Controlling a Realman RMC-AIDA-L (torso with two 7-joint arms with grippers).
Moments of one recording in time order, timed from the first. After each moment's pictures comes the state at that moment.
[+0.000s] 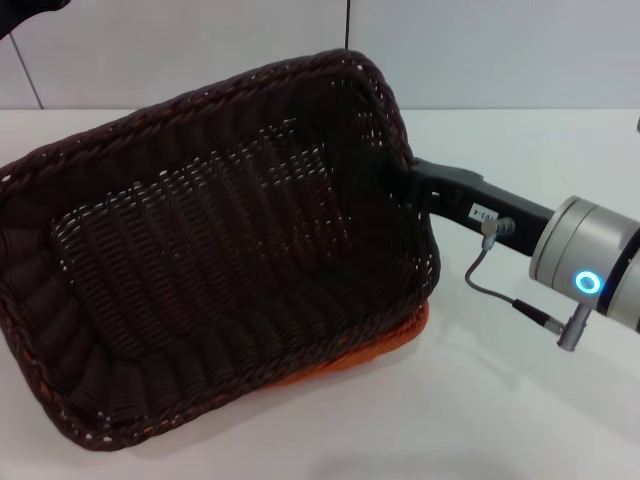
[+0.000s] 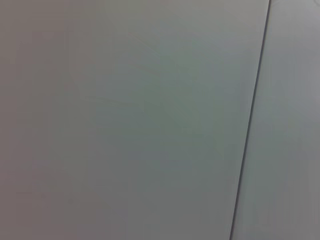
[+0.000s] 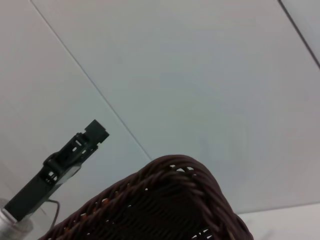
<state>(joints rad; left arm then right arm) -0.52 -2.03 0.77 0.80 1.29 1.13 -1.43 0.08 2.09 -1.81 -1.43 -1.34 -0.57 2.14</state>
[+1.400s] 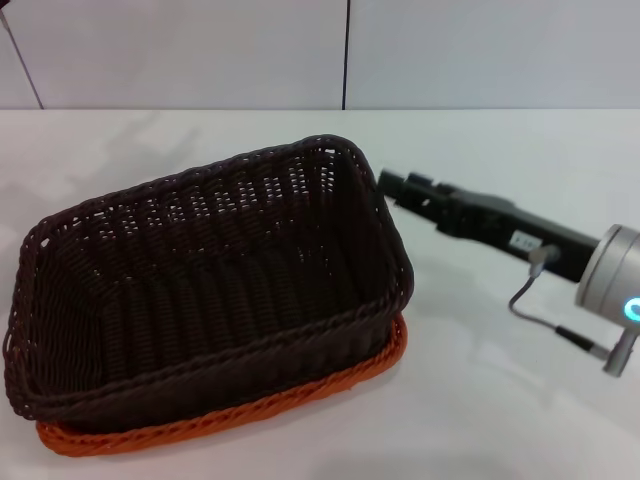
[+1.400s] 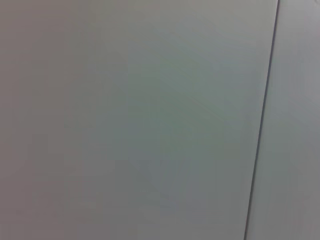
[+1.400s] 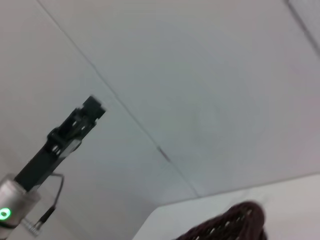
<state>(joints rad) -0.54 -2.01 0.76 0.80 1.29 1.11 -1.42 0.02 2.08 -1.73 -1.41 -1.32 -0.72 2.11</state>
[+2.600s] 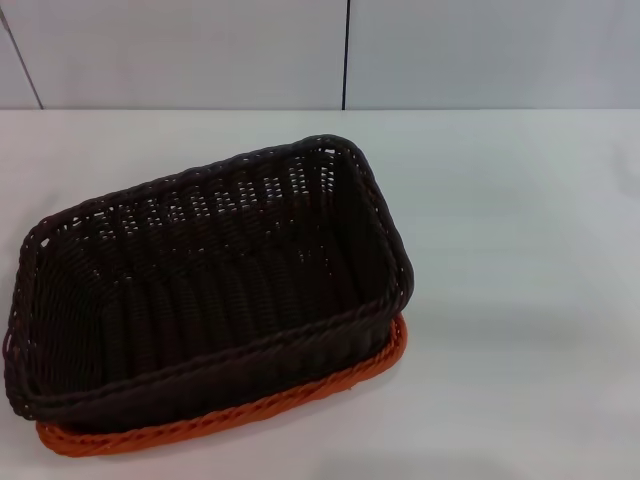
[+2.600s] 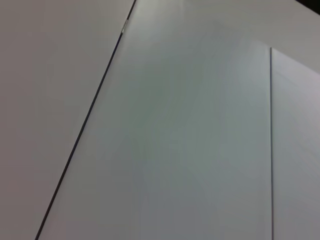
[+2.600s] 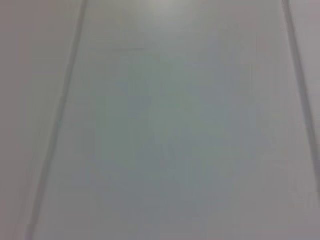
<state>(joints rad) -0.34 -2.07 0.76 0.32 0.70 1.69 -0.81 0.47 2.07 -0.86 -0.47 -0.57 -1.27 0.50</state>
